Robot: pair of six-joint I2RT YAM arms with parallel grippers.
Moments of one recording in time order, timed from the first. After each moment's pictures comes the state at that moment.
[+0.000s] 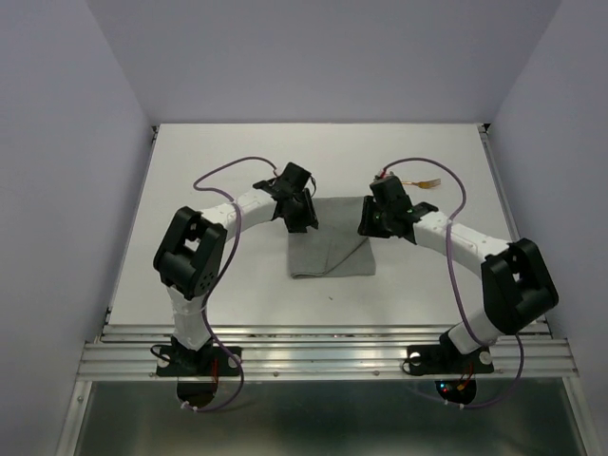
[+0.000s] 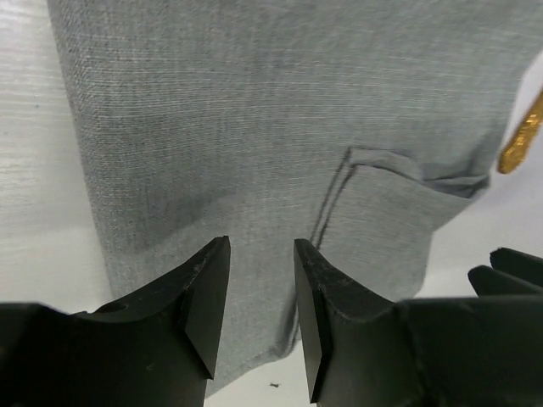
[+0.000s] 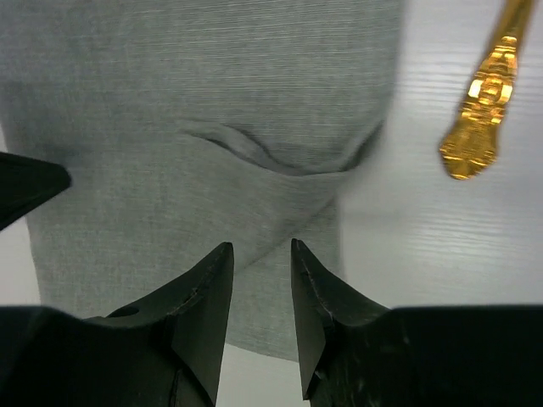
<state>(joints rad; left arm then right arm) -0.60 1.86 1.33 -0.47 0.07 -0.81 0.47 1.50 0.96 -0.33 0.09 0.56</state>
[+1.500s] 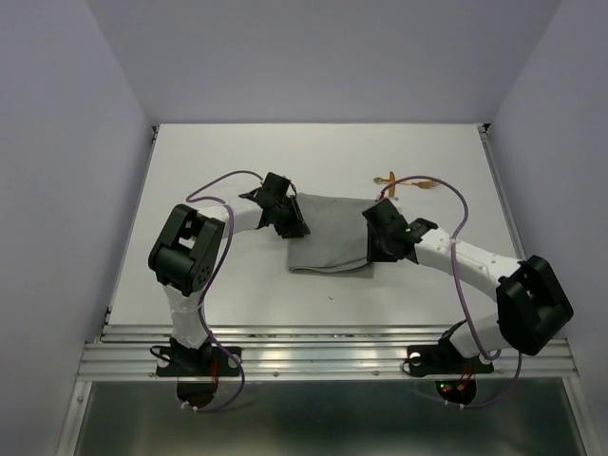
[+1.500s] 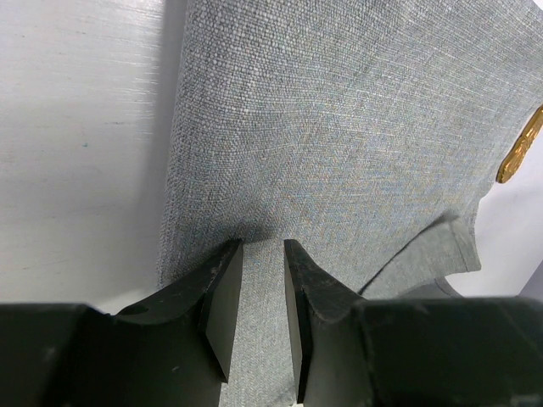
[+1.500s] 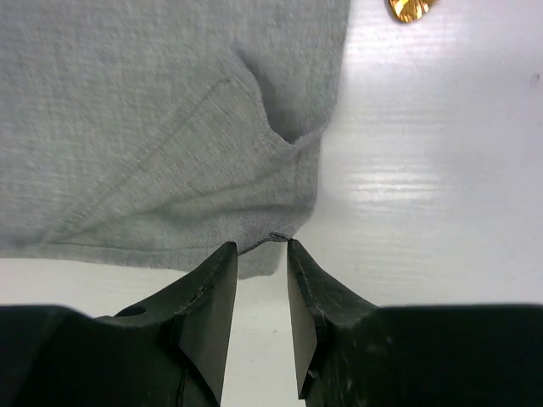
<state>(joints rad) -0.49 1.89 1.12 -0.21 0.22 -0.82 0.64 1.40 0.86 -0.54 0.26 0.61</state>
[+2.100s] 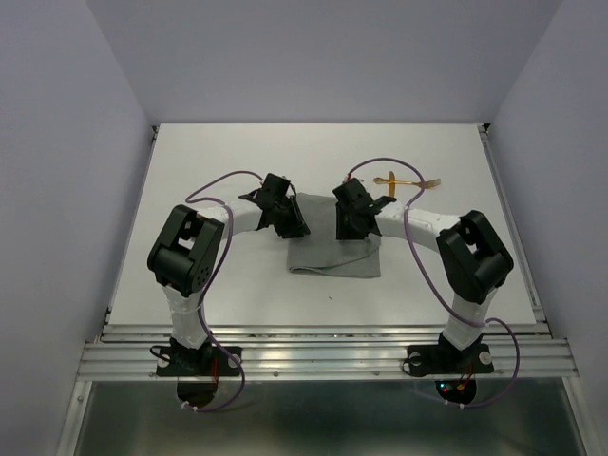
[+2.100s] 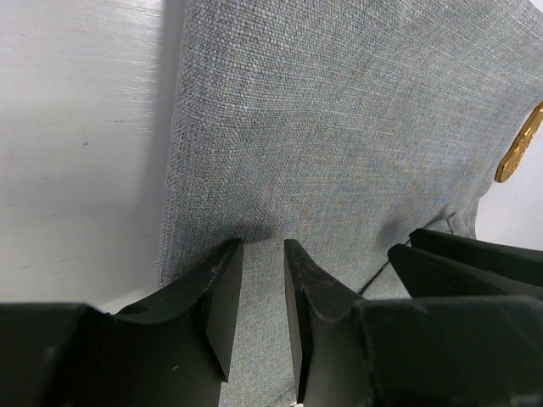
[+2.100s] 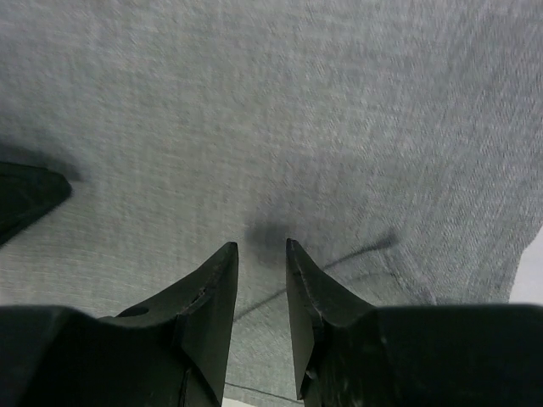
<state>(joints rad) -0.49 1.87 1.10 -0.20 0.22 -0.82 0.64 1.82 1.20 -0.39 0.18 0.57</state>
